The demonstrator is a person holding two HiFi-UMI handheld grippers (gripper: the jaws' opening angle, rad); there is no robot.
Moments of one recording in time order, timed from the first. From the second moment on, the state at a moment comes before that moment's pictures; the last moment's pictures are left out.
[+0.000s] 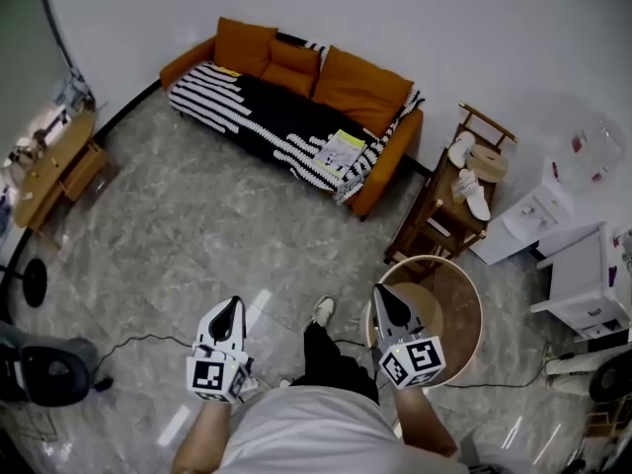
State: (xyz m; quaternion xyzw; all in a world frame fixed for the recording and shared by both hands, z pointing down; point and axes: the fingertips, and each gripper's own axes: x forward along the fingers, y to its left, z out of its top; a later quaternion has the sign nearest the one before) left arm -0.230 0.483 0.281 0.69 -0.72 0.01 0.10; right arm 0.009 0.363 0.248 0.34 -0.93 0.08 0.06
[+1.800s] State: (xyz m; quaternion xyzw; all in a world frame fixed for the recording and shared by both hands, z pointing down) left arm -0.298 -0.076 0.307 0.80 -0.58 0.04 0.13; right arm -0.118 -0.104 0.275 0.38 -0.91 0.11 0.11
